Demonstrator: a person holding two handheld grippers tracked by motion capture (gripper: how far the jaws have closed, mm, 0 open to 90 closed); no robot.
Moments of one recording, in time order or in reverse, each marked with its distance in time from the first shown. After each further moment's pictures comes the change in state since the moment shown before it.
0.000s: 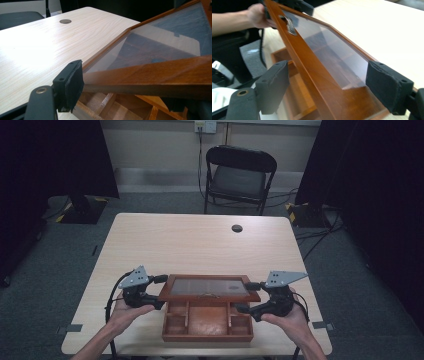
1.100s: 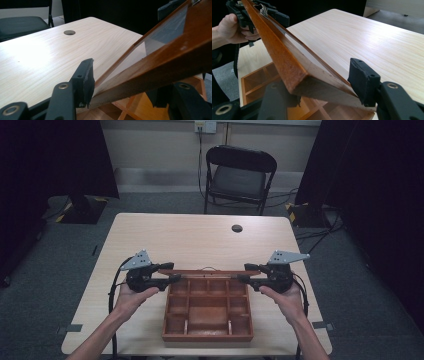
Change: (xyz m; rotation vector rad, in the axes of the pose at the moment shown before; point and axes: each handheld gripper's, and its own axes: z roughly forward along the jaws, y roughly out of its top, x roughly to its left) left arm 0.018 0.033 0.010 -0.035 0.000 -0.049; right arm -0.048 0.019 0.008 -0.103 -0.081 0.049
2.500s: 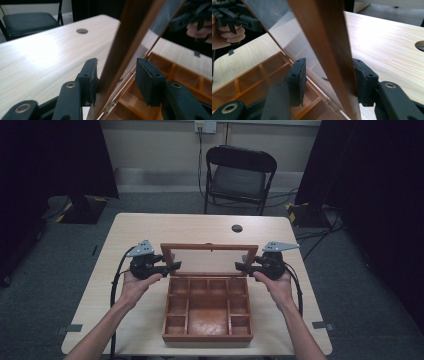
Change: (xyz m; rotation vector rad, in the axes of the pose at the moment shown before) left arm 0.033 0.003 0.021 0.037 0.057 -0.024; right arm -0.044 -0.005 0.035 0.002 -0.060 0.087
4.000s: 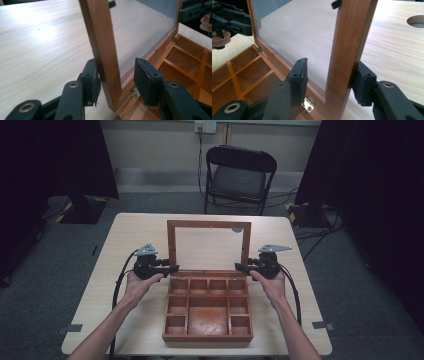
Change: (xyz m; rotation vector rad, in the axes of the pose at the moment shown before) left arm 0.031 -0.032 0.026 0.102 0.041 -0.095; right arm -0.034 -0.029 0.033 0.043 -0.055 0.079
